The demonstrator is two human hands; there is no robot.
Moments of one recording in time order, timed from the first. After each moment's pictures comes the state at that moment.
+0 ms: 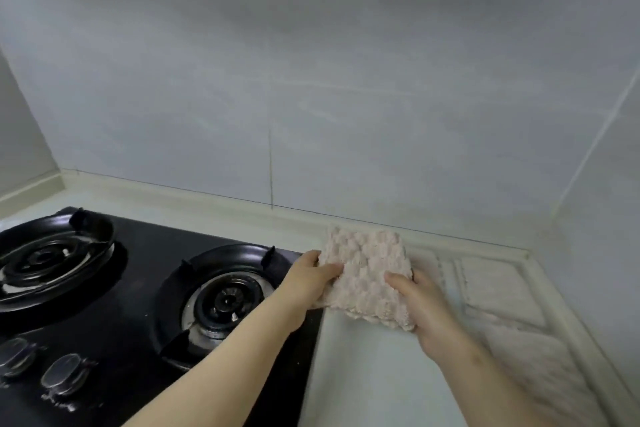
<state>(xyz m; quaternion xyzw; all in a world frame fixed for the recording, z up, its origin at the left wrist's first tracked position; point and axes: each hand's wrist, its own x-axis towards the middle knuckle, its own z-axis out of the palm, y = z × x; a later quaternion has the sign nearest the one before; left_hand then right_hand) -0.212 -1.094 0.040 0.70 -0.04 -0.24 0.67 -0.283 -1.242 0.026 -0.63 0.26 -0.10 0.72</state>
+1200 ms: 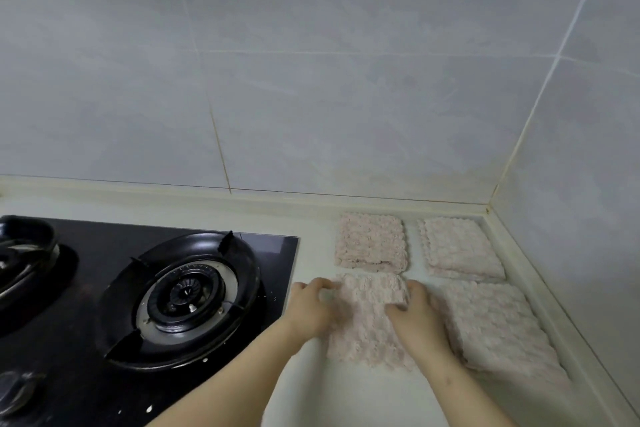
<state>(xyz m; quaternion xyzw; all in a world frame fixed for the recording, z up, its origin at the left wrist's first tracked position) -0.237 -1.147 -0.040 0.85 -0.14 -0.27 0.43 -0.332 -1.289 -0.044 -0.83 0.37 -0.06 0.41</state>
